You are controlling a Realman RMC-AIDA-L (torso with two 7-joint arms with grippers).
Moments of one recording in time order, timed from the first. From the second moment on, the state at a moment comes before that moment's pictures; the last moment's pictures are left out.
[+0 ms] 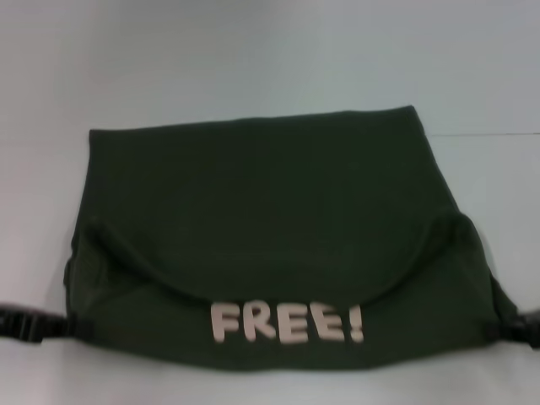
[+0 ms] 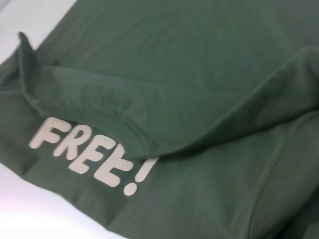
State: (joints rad) left arm -0.60 -1.97 0.31 0.78 2.60 1.76 -1.96; right arm 0.45 2.02 -0.71 -0.91 -2.36 -1.54 2.03
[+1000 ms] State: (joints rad) left arm -0.70 -1.89 0.14 0.77 2.56 1.84 -2.06; right arm 0.63 1.88 -0.34 -0.76 -2.33 -1.65 1.97
